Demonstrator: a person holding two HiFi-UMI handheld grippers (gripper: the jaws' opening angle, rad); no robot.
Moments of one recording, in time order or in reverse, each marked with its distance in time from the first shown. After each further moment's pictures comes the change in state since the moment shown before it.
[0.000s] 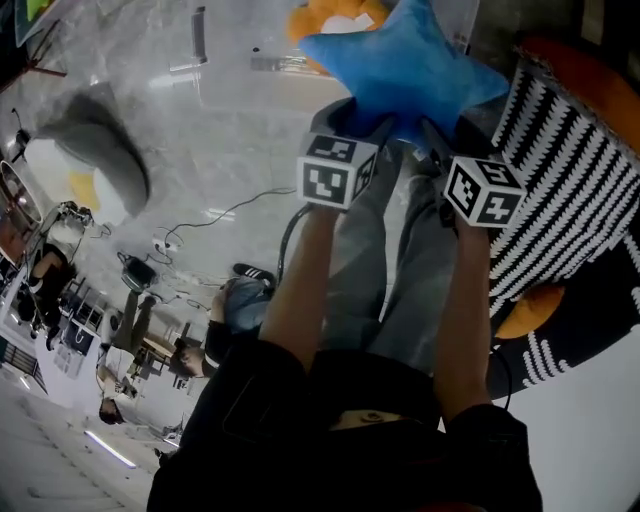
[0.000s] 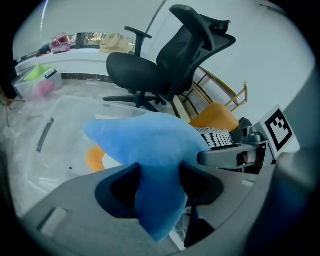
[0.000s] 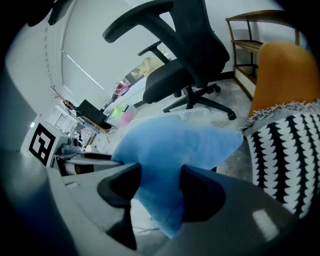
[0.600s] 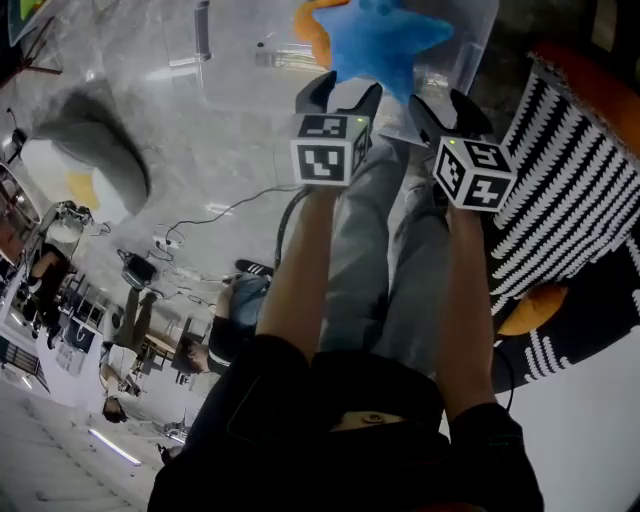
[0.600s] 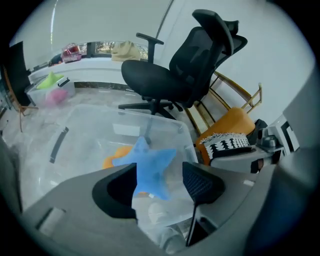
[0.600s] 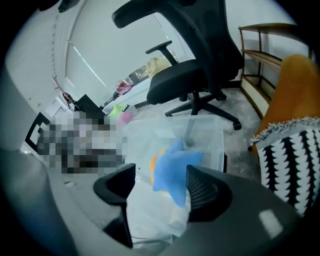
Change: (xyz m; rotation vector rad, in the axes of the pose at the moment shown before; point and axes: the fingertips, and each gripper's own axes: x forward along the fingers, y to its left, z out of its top) left arm 0.004 0.068 0.025 0.007 -0.064 0.156; right arm 0.045 0.018 0.025 -0.088 -0.054 -0.049
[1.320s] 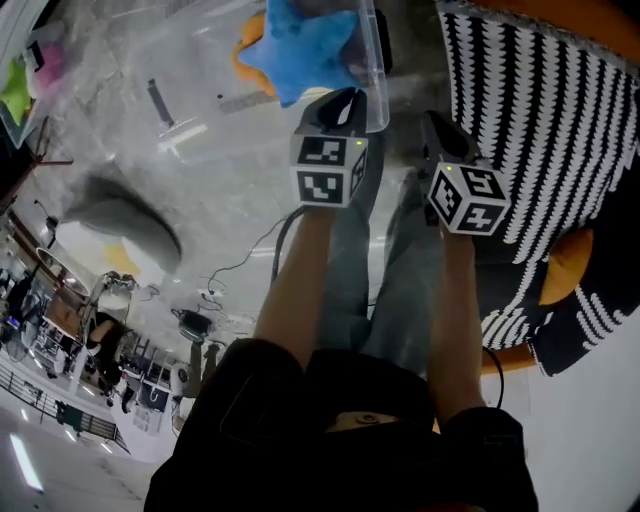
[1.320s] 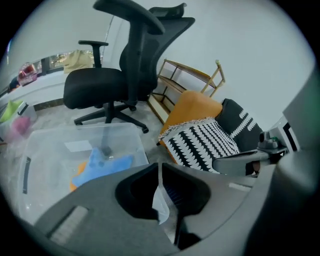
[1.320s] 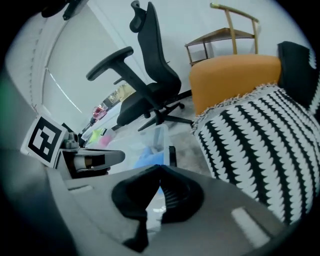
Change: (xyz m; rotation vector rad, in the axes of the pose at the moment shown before) left arm 0.020 -0.183 -0.003 0.285 0.010 -0.221; right arm -0.136 -0.103 -0.066 0.300 -0.181 -0.180
